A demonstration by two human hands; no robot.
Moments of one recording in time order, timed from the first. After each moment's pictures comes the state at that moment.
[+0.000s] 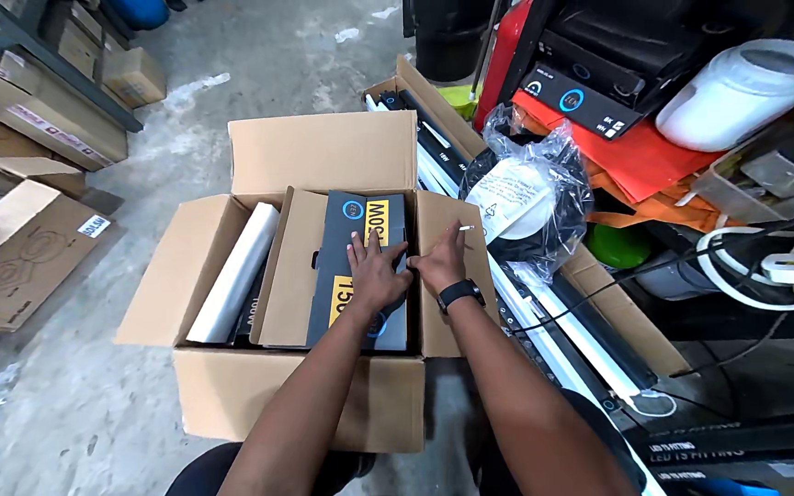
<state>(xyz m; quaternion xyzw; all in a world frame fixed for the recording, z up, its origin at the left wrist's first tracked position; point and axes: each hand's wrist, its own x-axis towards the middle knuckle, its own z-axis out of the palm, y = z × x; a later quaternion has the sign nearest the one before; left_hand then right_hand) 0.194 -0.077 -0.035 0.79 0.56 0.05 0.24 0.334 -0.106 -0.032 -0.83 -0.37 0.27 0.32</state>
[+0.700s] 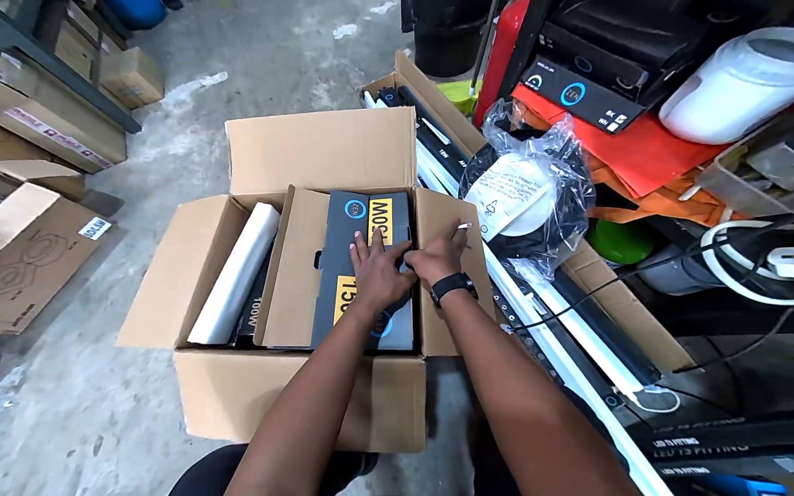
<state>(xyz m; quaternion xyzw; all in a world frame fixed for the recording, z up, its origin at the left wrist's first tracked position) 0.199 -0.078 -0.033 0.79 0.56 0.04 0.25 0.323 -0.099 -0.020 -0.86 -0.33 0.29 0.27</state>
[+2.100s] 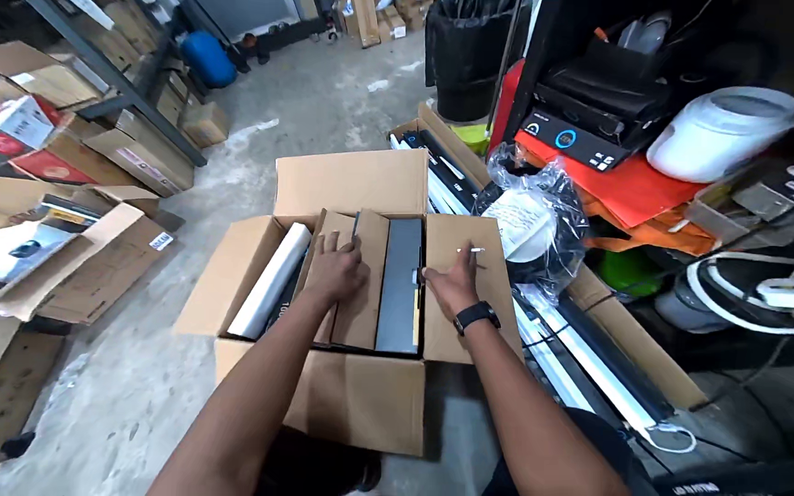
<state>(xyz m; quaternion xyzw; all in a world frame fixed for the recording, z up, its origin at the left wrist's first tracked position) 0.108 -0.045 0.028 0.87 0.50 -0.04 0.03 0.350 -0.135 -0.017 -0.78 -0.39 0.30 0.39</state>
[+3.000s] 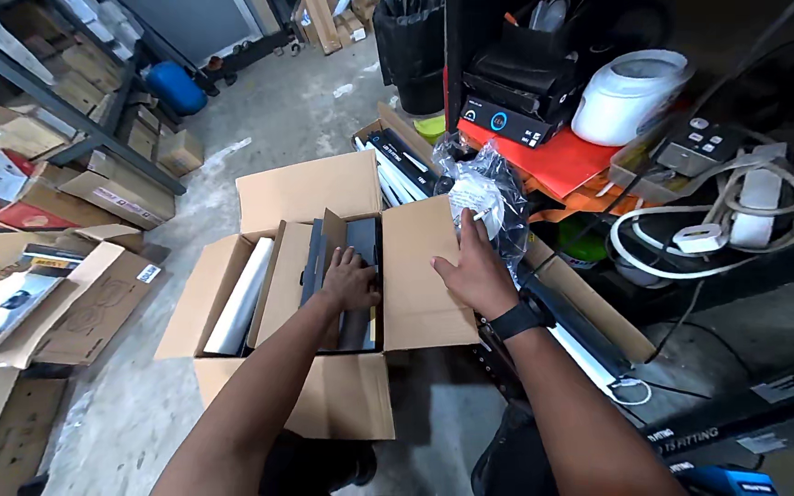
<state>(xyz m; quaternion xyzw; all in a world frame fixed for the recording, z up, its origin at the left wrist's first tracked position) 0.210 -0.077 0.013 0.89 0.40 -0.23 0.03 0.442 -0.225 0.084 -0.76 -0.51 0.23 0.34</state>
